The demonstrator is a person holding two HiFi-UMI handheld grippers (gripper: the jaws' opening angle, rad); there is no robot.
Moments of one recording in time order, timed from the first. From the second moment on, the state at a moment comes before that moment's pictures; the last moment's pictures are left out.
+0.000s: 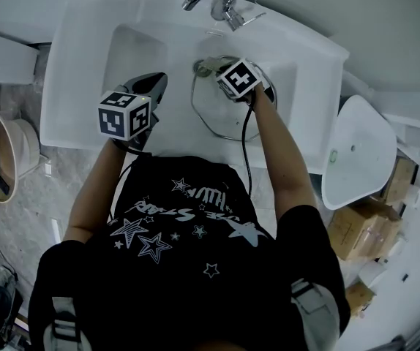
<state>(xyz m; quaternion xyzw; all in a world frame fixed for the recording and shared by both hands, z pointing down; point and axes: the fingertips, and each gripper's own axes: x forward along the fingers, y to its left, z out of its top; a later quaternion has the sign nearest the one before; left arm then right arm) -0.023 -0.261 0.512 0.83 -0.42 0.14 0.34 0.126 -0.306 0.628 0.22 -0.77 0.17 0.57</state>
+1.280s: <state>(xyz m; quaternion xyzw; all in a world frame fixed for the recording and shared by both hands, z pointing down) 0.006 -0.192 0.506 0.85 -0.38 0.15 0.34 0.138 -0.146 0.594 0.13 -0.82 0.12 0.54</state>
